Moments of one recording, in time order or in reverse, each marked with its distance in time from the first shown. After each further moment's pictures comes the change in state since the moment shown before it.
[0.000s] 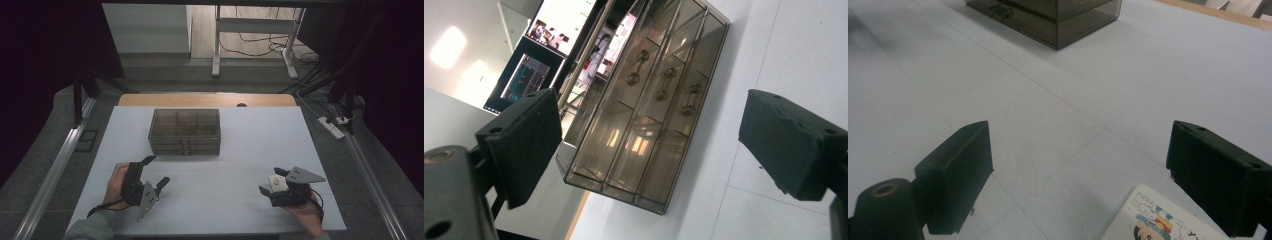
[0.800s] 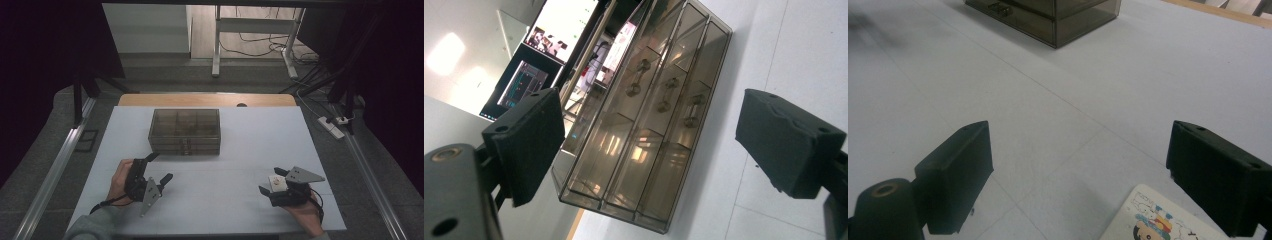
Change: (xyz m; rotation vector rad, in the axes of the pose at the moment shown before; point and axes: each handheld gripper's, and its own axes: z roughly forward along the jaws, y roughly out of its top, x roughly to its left) left arm 0.002 0.000 0.012 -0.028 -0.005 -0.004; right arm 0.000 0.000 0.001 0.004 -0.001 0.002
